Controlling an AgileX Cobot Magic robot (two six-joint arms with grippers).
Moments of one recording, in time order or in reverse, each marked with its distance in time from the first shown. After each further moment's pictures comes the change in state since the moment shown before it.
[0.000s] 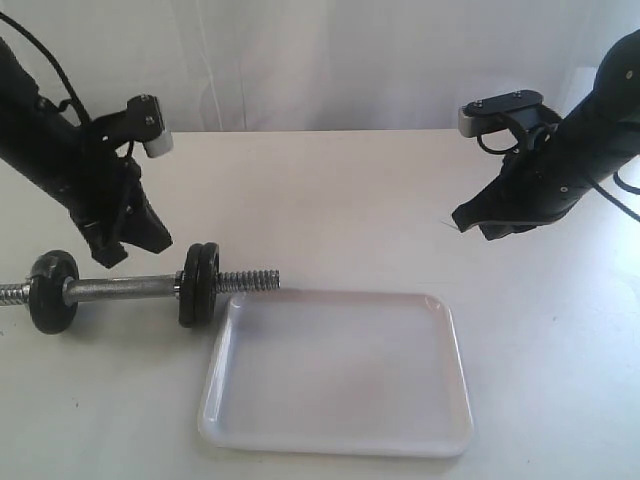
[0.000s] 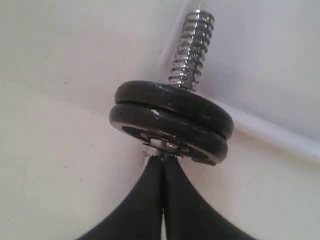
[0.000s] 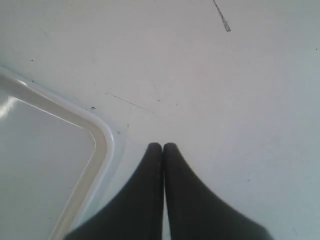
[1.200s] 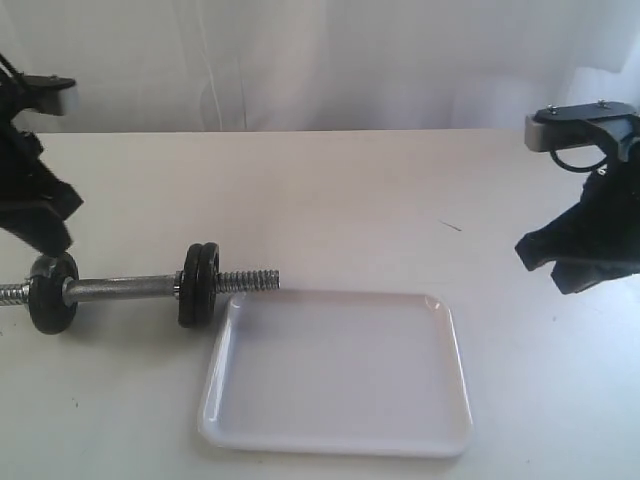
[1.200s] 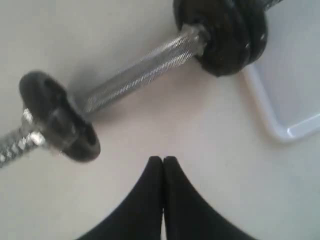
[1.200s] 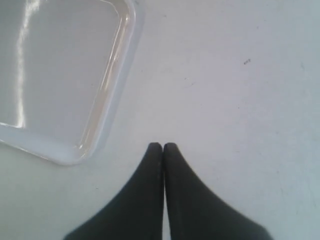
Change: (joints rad) left arm 0.084 -0.176 0.002 0.285 0.254 -0.857; right arm 0.000 -0.371 0.187 -0.111 0.301 0.243
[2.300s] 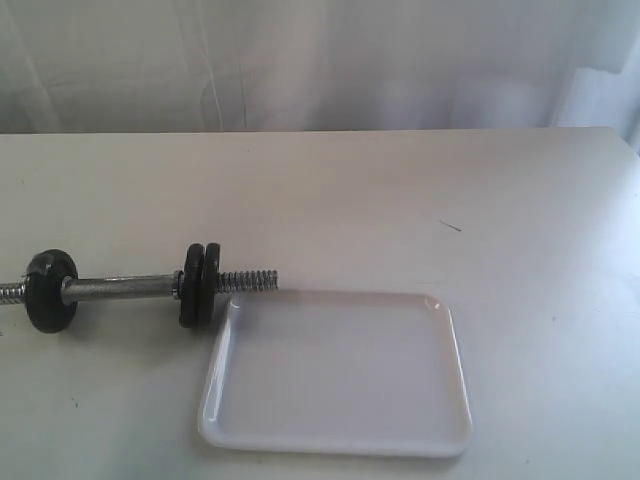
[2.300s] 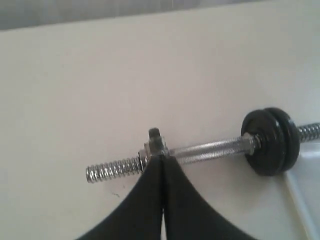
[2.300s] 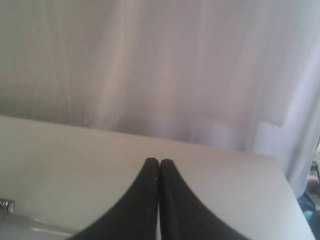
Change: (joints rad) left arm 0.144 -0.908 0.657 -0.037 -0.638 -0.108; right arm 0.000 -1.256 0.535 -0.050 -0.527 0.137
